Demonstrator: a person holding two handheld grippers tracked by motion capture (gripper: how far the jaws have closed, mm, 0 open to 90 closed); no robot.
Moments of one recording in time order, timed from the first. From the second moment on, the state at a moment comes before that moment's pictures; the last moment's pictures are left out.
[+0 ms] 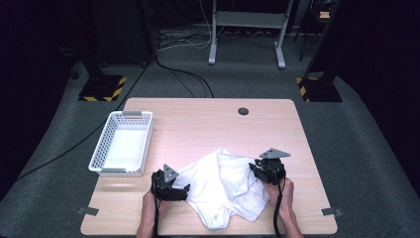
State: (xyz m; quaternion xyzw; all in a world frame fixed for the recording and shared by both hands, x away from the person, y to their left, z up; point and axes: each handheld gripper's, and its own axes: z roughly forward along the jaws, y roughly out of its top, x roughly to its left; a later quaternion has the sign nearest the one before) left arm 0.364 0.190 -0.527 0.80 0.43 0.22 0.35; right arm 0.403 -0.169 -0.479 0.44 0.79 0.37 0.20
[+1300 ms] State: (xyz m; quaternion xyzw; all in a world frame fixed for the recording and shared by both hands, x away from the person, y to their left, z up) left arm 0.359 0.155 -0.528 0.82 0.40 0.19 0.36; right arm 0.393 -0.184 -0.470 0.47 0.77 0.38 0.20
